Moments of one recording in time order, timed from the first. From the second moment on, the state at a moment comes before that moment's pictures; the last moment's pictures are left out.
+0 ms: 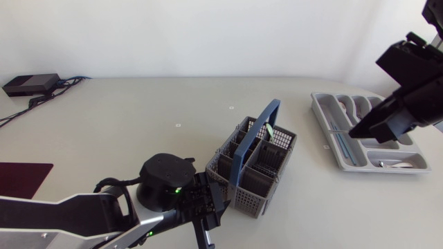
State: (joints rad) left arm -0.95 1.50 0.52 0.36 -0.02 0.55; right arm 0.14 1.18 1.29 -1.27 -0.16 -0.38
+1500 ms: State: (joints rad) left arm -0.95 1.28 0.49 0.20 -0.08 0.55; right arm -0.39 1.85 1.14 -0.51 0.13 -0.38
